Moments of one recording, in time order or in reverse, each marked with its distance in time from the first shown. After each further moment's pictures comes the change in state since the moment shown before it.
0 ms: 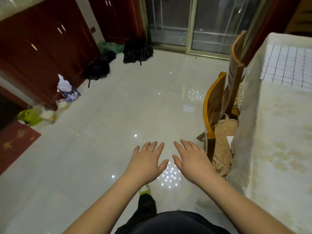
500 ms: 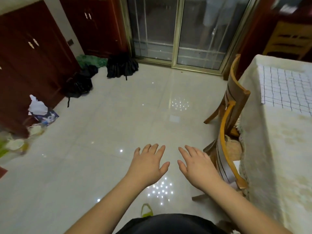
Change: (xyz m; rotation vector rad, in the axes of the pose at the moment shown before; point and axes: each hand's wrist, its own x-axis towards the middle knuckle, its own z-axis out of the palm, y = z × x) left_hand 0.161 -0.132 -0.071 -0.012 0.059 0.168; right_hand 0.176 -0.039 -0.052 -0.059 0.051 0.175
